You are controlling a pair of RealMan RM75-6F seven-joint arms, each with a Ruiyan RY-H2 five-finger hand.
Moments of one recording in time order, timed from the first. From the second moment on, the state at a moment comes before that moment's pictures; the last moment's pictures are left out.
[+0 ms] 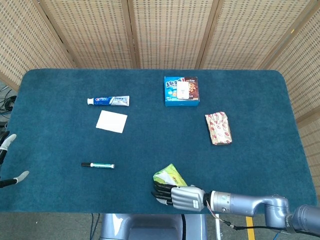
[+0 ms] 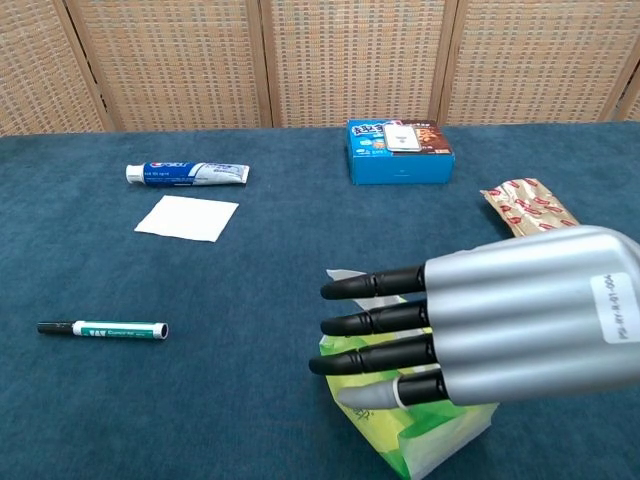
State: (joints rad) left arm -0.08 -1.01 -0.03 -1.63 1.52 1.49 -0.17; right arm 0.77 -1.18 0.09 -1.75 -2.35 0.70 -0.61
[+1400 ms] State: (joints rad) left arm -0.08 -1.01 -0.03 -1.63 1.53 1.49 -0.18; right arm 0.88 -1.11 0.20 -1.66 -2.33 0.99 -0.70
